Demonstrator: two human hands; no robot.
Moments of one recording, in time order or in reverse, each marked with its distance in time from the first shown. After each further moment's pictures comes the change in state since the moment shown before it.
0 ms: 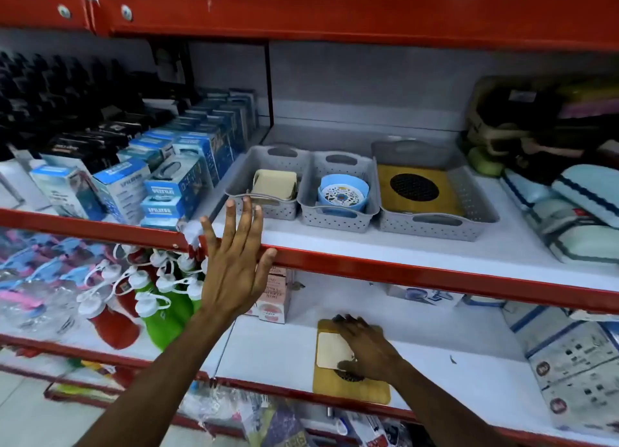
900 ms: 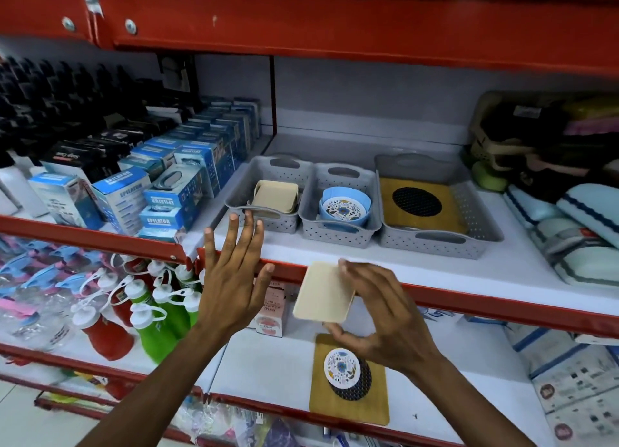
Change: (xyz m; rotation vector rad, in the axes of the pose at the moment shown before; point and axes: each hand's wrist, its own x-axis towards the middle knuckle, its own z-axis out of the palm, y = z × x) left_hand -0.004 -0.003 0.003 -0.038 -0.001 -0.003; right_hand -0.055 -0.063 -0.162 -0.028 1.074 -0.373
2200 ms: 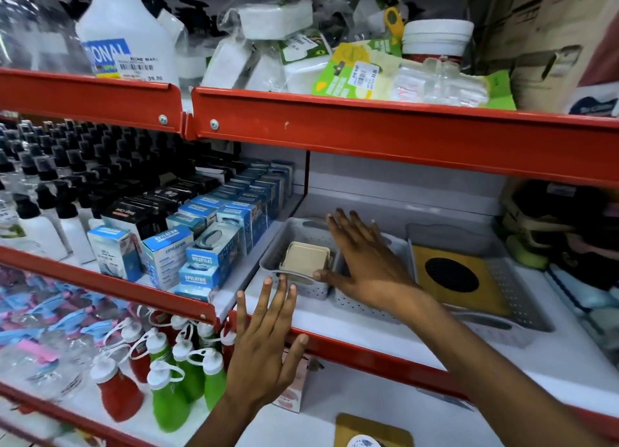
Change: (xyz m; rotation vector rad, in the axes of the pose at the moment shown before) left_hand 0.003 0.001 0.002 -0.110 0.040 -0.029; right_hand 0.187 0.039 0.030 -0.137 -0.593 0.208
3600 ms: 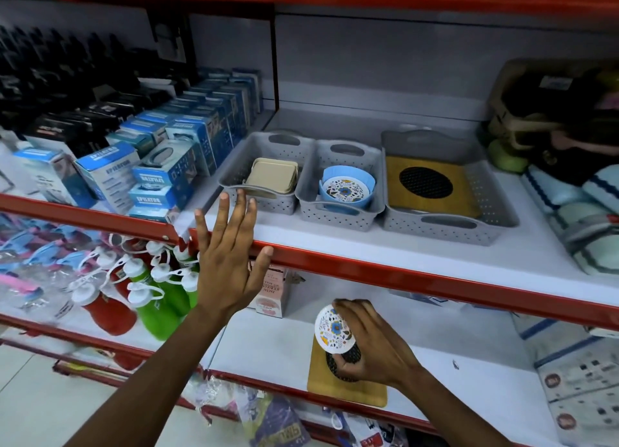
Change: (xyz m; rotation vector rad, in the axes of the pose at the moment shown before) left_hand 0.001 0.005 0.005 0.087 0.051 -0.026; right_hand -0.215 0.029 0.198 0.252 0.012 -0.033
